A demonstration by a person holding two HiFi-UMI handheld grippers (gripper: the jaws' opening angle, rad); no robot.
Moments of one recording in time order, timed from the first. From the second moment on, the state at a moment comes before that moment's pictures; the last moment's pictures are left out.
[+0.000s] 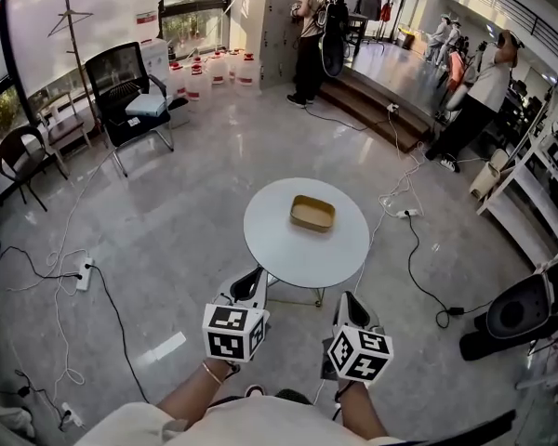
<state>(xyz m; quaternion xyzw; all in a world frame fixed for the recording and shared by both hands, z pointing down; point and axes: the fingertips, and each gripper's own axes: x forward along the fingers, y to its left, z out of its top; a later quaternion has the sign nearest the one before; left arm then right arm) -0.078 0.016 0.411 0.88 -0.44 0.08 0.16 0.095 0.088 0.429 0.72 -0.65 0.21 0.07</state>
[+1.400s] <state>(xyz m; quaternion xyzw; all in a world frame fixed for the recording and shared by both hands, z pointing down) -0.046 -0.060 0.433 0.86 -0.47 0.08 0.19 0.141 -0.001 0.432 0.70 -0.67 0.21 0.09</state>
